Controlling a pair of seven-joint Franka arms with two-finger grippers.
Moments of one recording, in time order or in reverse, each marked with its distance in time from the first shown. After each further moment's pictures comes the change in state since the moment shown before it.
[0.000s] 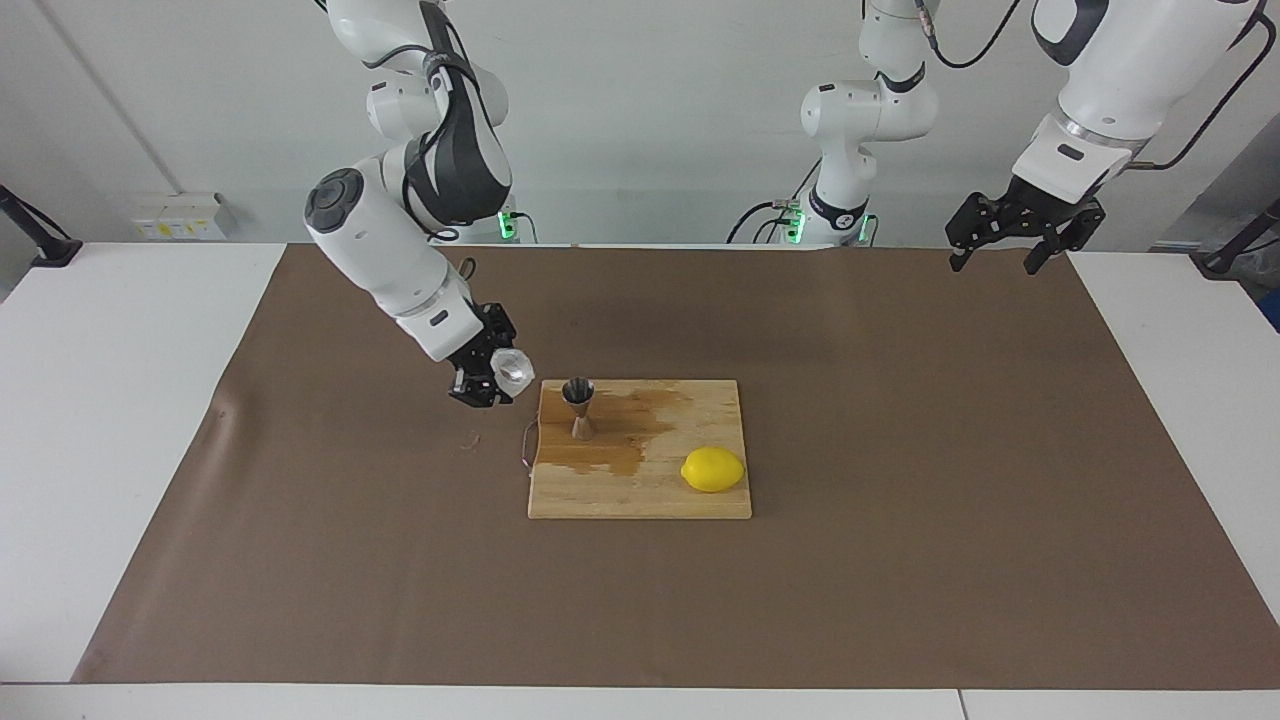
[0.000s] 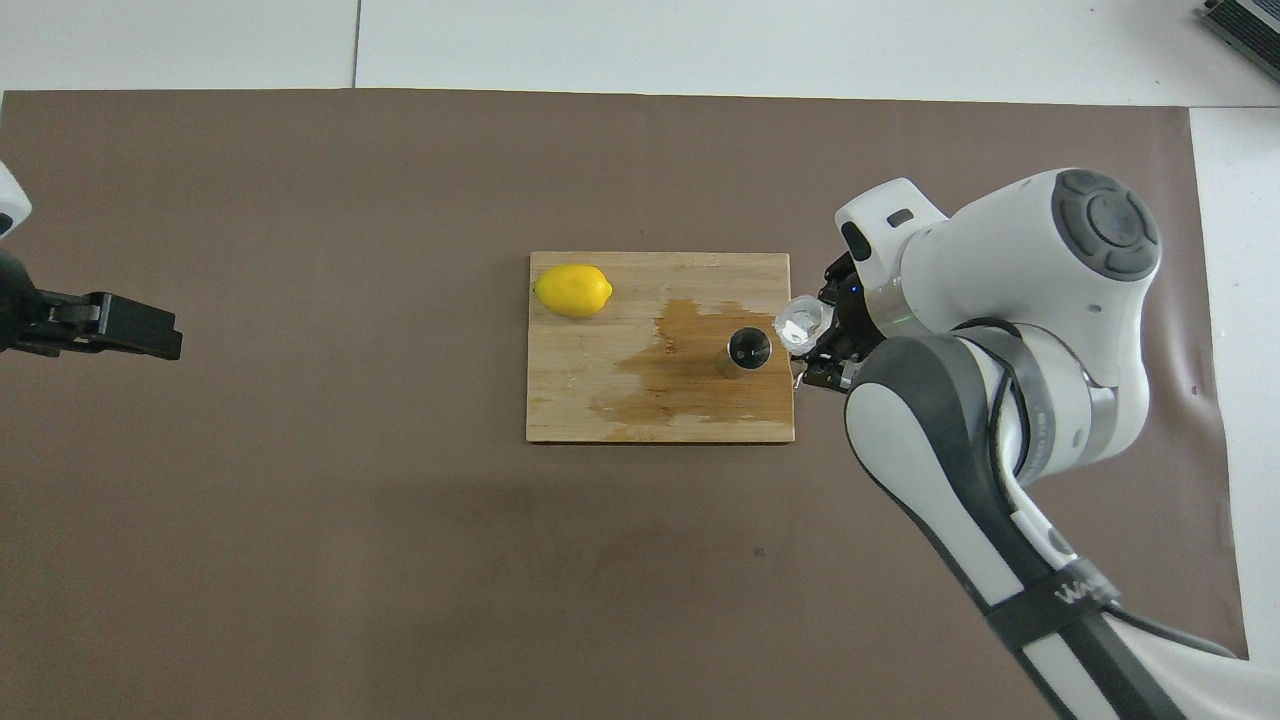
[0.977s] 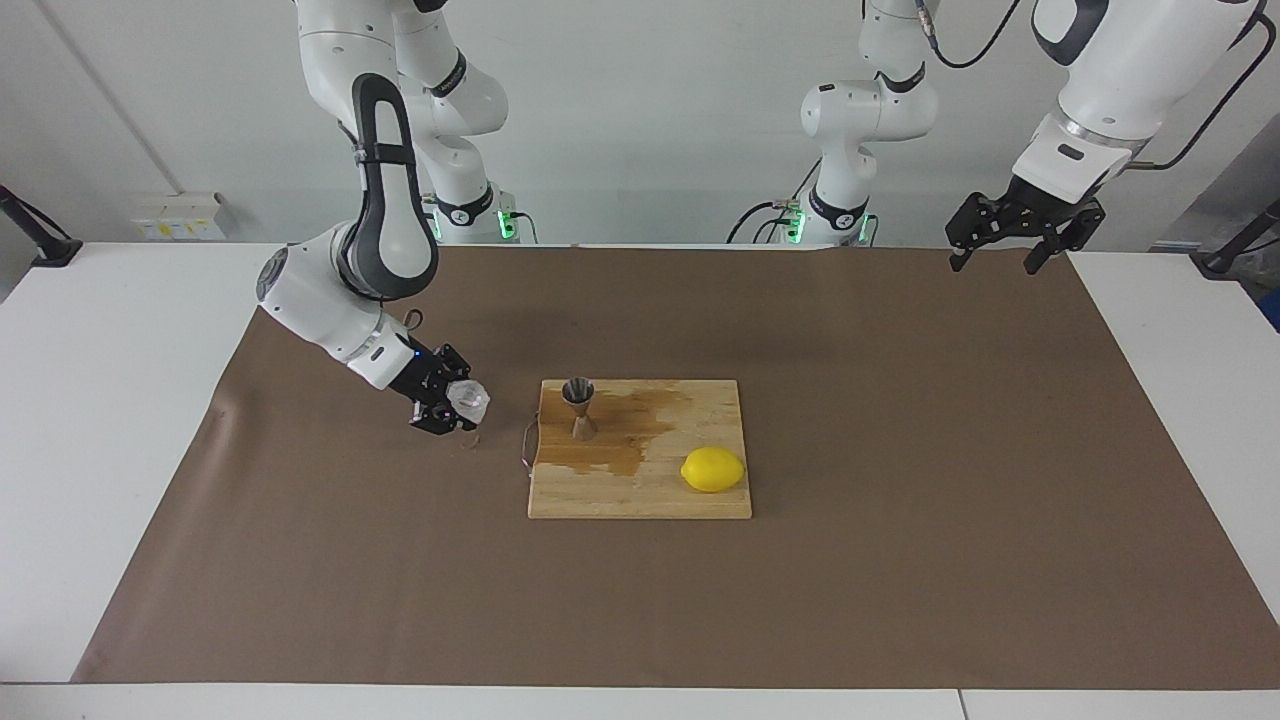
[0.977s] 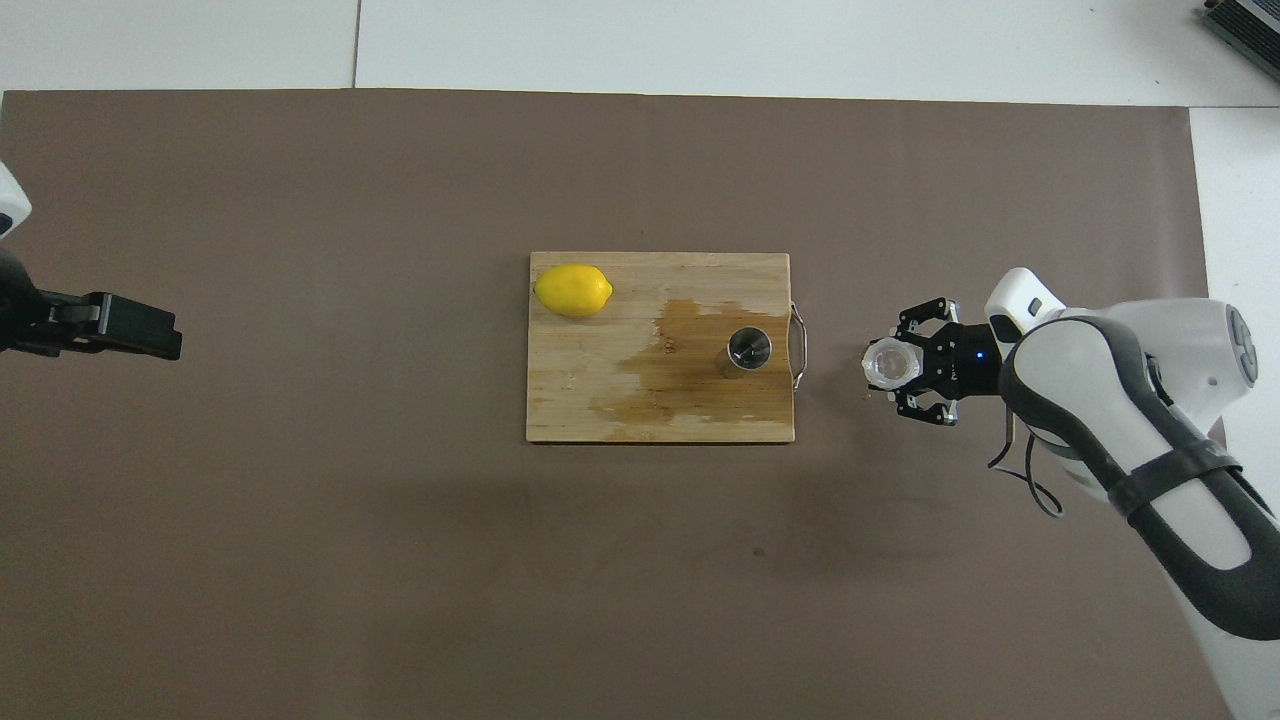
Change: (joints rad) left arm 0.000 0.000 0.000 0.000 0.000 0.000 0.000; right arm -0.149 0.063 -0.001 -0.304 0.473 0.232 -0.727
